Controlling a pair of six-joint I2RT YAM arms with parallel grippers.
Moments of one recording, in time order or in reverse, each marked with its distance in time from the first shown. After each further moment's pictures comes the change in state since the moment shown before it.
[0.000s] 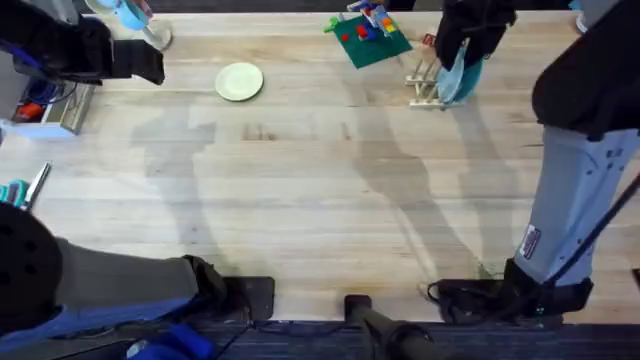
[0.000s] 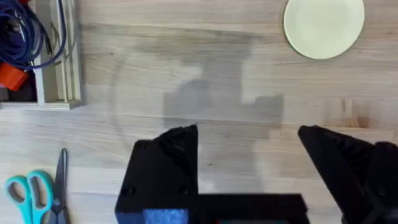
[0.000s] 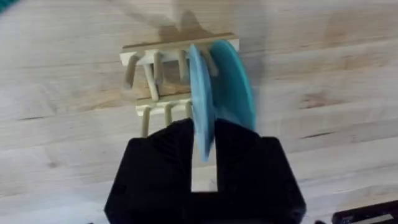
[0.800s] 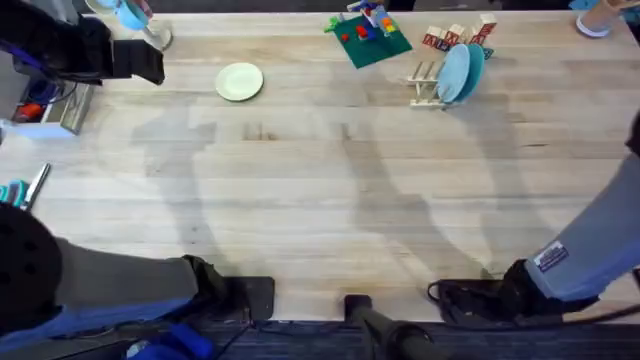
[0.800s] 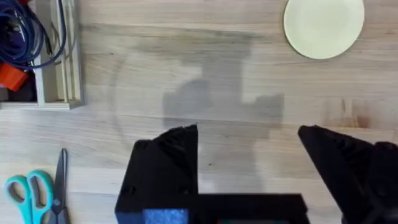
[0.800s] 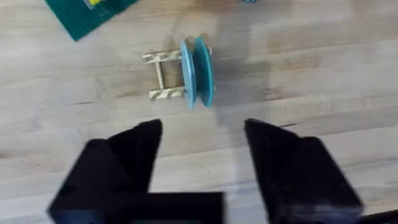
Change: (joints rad) left arm 0.000 0.000 0.000 0.000 0.000 0.000; right arm -0.028 -0.370 0.000 -0.006 0.001 -0.005
